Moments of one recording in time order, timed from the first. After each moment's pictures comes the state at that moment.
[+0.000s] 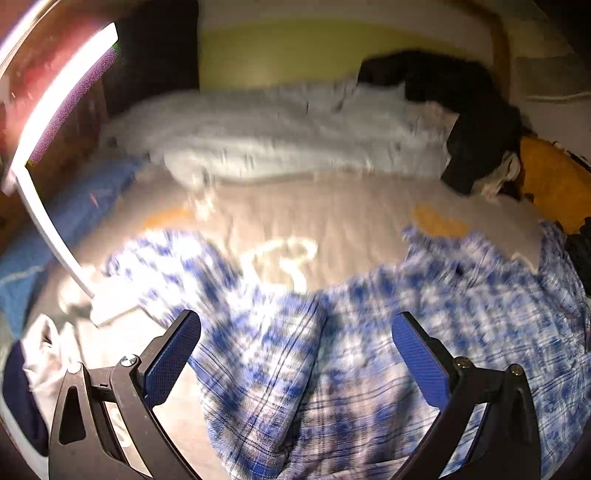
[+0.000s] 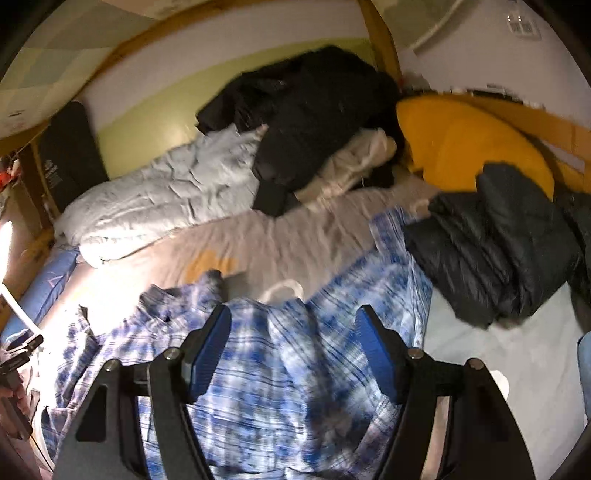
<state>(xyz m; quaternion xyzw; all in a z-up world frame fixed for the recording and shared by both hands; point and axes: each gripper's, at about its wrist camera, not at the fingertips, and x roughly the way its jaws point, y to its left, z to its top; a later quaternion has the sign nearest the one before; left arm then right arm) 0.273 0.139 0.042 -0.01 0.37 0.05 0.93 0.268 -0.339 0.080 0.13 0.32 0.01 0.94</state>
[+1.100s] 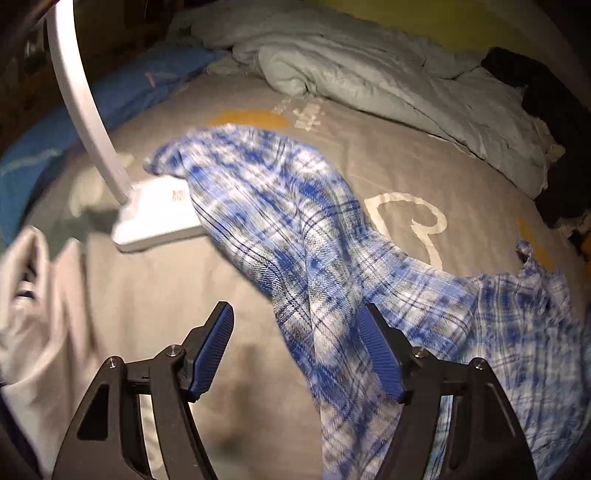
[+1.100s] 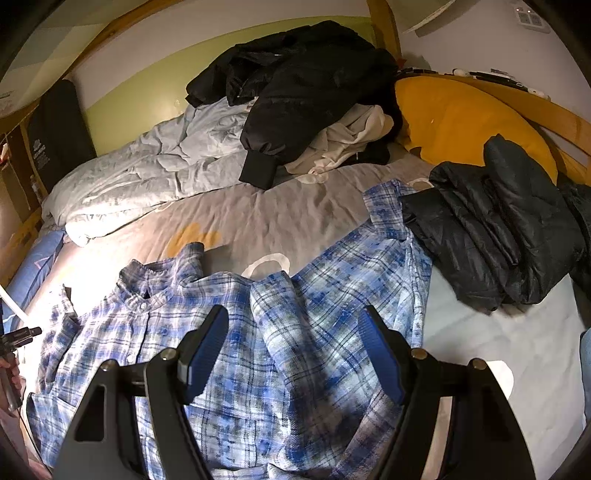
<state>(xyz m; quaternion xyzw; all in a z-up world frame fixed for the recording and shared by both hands) 0.298 0.269 -0.024 -0.16 0.46 0.14 0.86 0.282 -0.334 0.057 0.10 0.36 0.00 0.93</state>
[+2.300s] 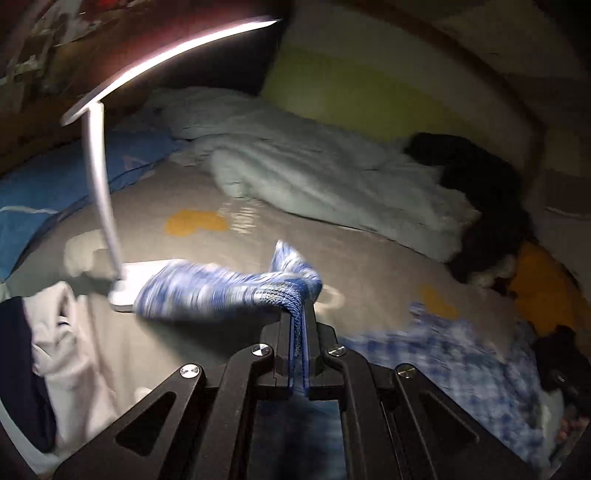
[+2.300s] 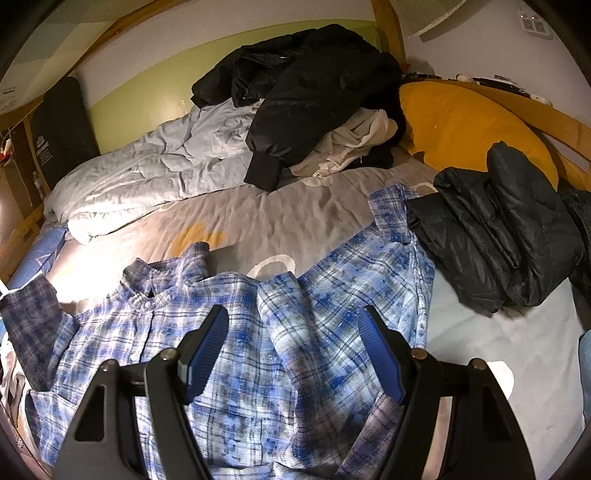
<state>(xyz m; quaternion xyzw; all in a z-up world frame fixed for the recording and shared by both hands) 0.224 0.221 0.091 -0.17 0.28 0.04 0.94 0.279 -0.328 0.059 0.10 0.35 0.00 0.93</state>
